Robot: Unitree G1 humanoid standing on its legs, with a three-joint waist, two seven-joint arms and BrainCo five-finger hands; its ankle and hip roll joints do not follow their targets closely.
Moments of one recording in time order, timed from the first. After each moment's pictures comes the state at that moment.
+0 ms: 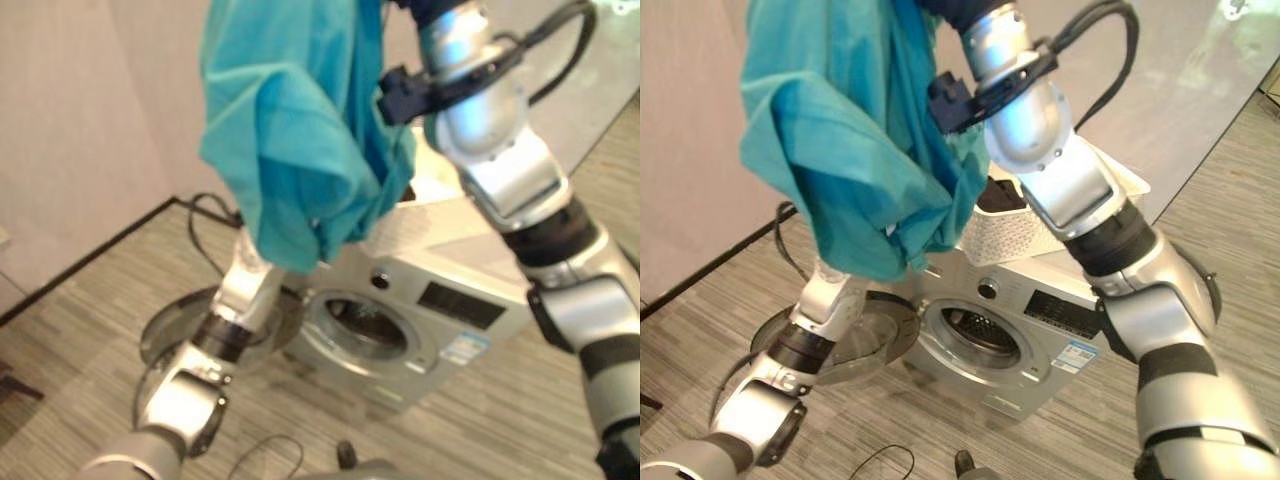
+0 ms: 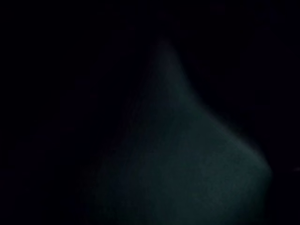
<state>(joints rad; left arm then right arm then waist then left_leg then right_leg) -0.69 0.24 -0.30 0.14 -0.47 -0.32 0.39 -1.24 -0.59 0.51 0.02 0.29 -0.19 -0.31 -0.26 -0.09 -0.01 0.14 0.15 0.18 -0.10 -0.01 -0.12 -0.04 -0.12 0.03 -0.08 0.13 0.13</state>
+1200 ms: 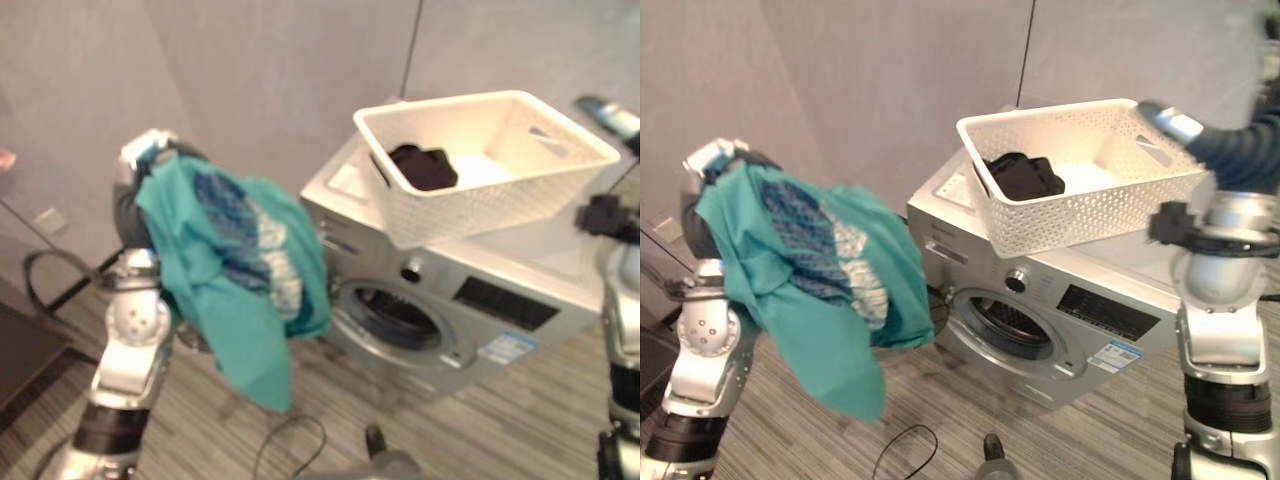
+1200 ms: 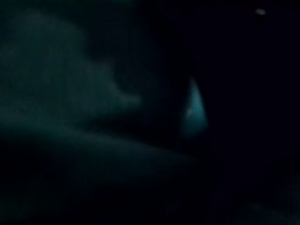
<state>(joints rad) -0.12 0.52 0.01 -0.30 -0.33 -0.30 0.23 -0.35 -0.80 -0.41 -0.34 -0.16 -0.10 -0.52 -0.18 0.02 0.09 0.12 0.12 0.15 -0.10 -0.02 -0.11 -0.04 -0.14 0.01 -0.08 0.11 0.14</state>
